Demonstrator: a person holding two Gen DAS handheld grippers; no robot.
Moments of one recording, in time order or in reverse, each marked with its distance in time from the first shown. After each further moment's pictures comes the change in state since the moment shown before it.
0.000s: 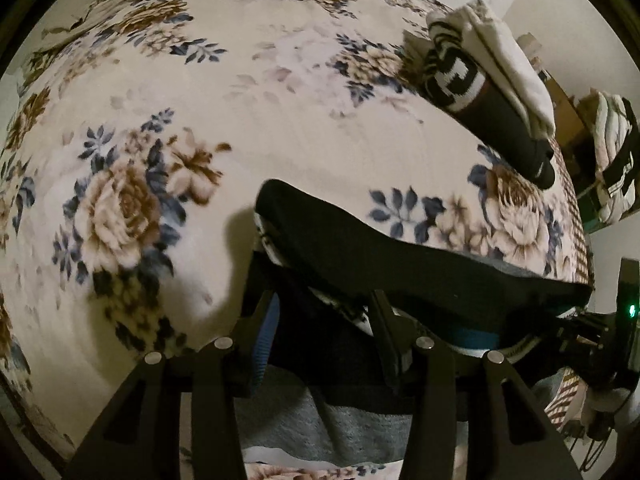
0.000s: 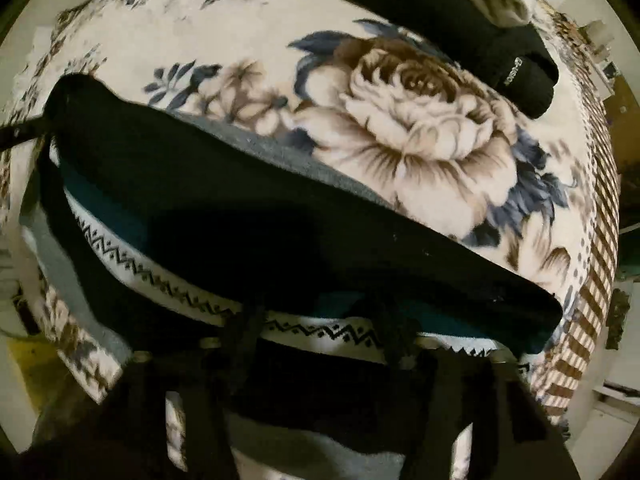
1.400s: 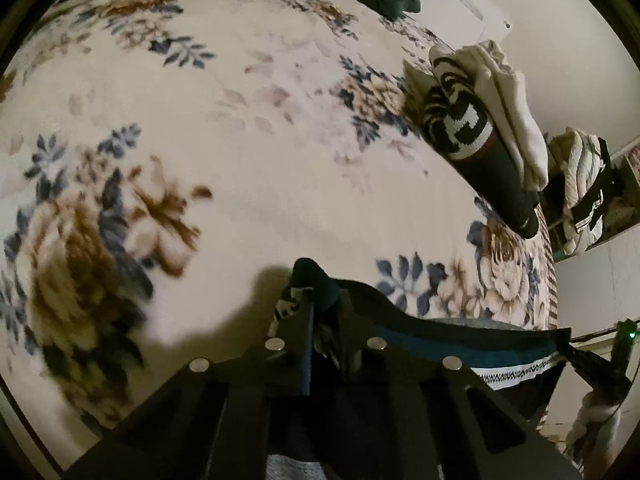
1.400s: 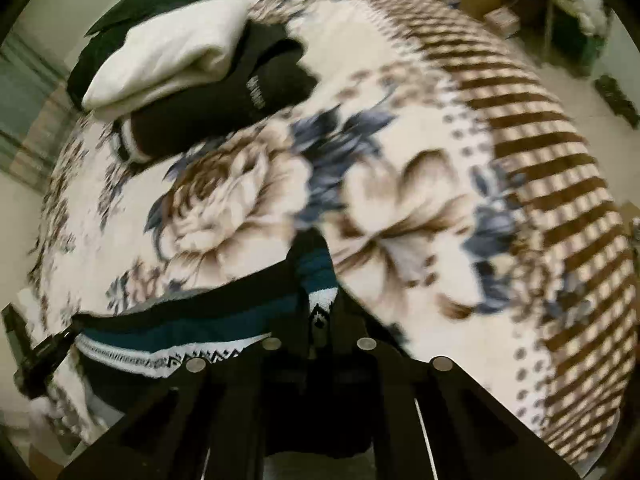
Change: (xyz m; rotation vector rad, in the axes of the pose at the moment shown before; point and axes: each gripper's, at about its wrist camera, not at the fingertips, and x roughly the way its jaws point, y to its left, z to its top) left arm 0.037 0.038 0.048 -0.067 -0.071 -0.174; right arm -0.035 -0.153 -0.069 0.757 -0.270 0.096
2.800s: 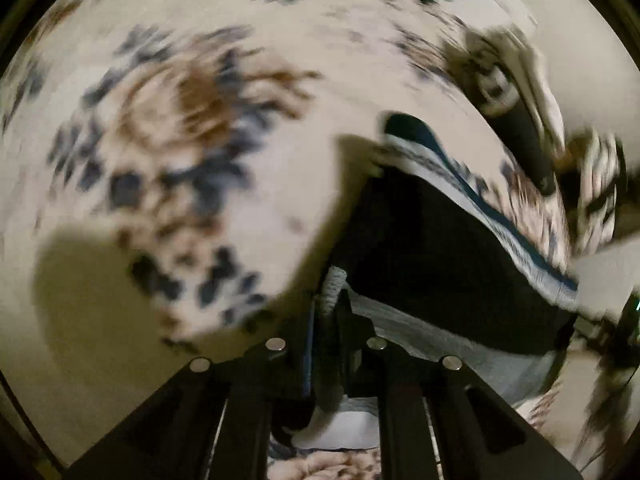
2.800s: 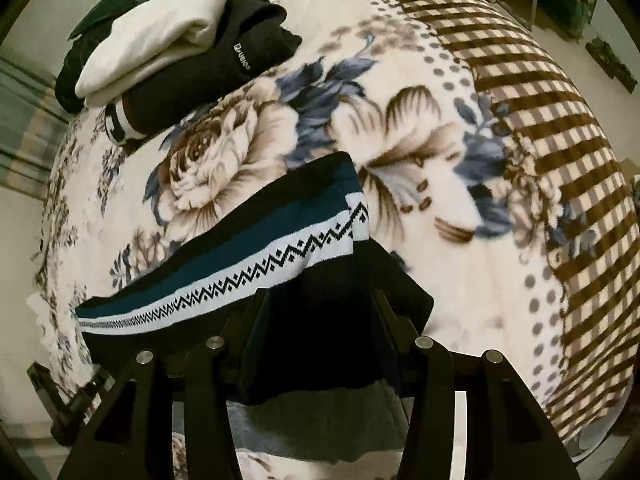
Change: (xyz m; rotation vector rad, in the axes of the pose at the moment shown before) left arm -0.031 0.070 -0.088 -0.121 0.072 0.038; right arm 0.000 -0.003 -0.035 0.048 0.121 0.024
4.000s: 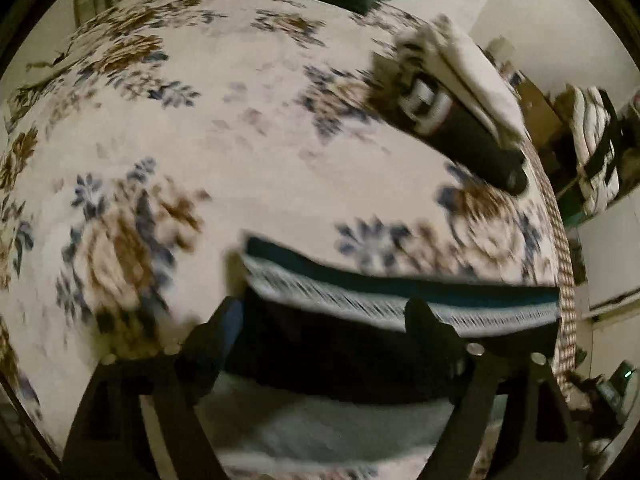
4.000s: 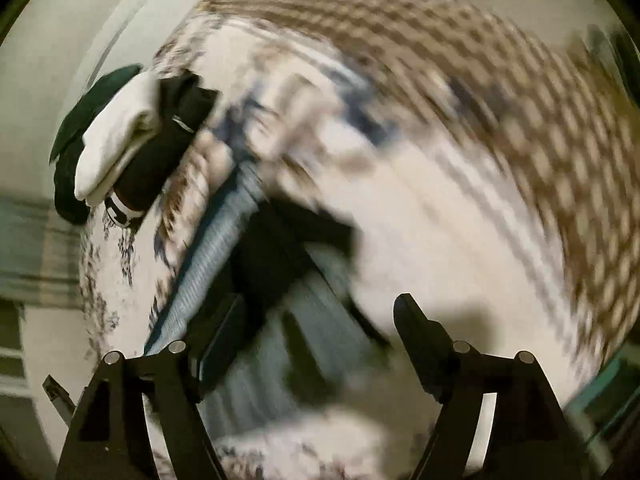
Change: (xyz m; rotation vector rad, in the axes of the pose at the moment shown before) left arm -0.033 -0.147 0.027 0.263 -0.065 0.097; right arm -0.030 -0.082 -0.097 0.452 -0.095 0.167
